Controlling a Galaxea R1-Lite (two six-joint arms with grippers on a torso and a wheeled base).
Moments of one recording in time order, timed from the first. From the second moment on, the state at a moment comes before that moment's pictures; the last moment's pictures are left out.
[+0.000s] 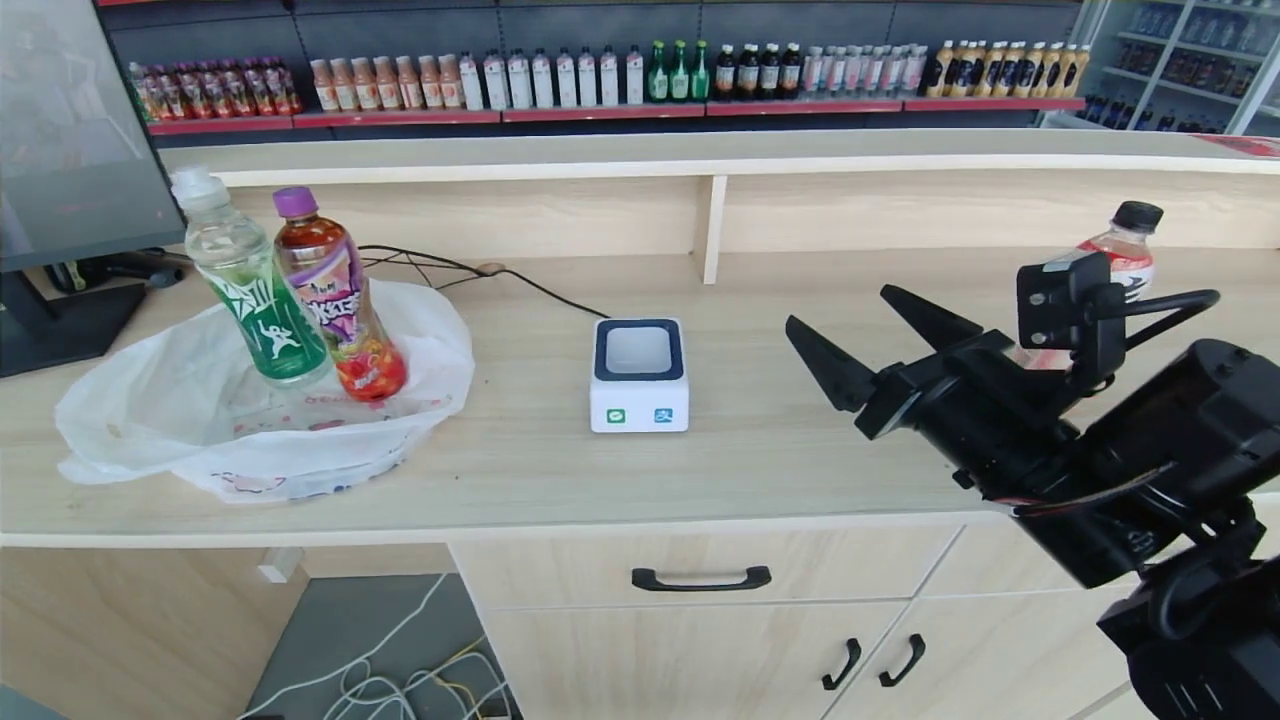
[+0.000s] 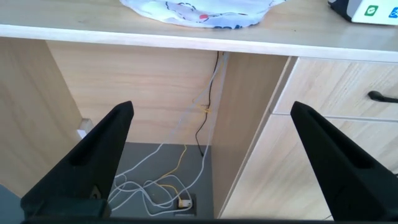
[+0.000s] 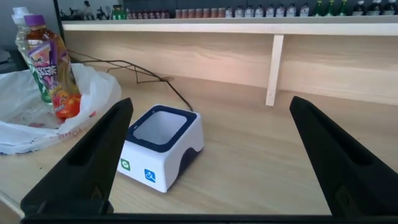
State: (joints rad) left arm 0.00 0.00 0.00 0.00 0.00 0.00; right arm 0.52 1.77 -0.54 -1.57 0.01 -0.04
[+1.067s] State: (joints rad) left arm 0.00 0.00 0.00 0.00 0.00 0.00; right arm 0.55 1.77 -0.43 -1.57 0.01 -0.04
